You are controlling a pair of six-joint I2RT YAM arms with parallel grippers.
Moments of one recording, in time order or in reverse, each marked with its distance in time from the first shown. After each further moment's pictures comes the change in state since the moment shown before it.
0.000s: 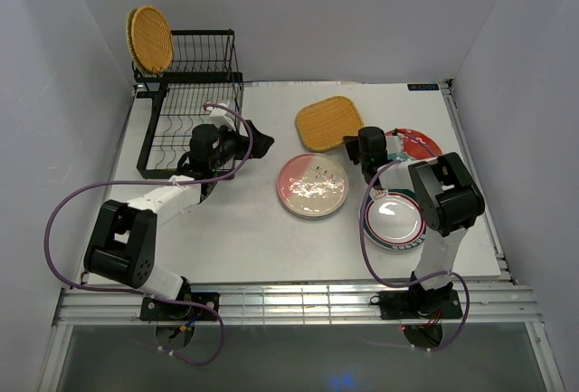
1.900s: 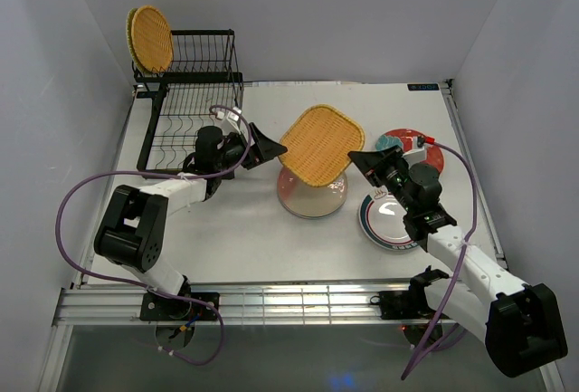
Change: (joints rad) left arm 0.004 0.114 -0.001 0.078 0.312 -0.388; right arm 0.001 -0.954 -0.460 -0.047 -0.428 -0.256
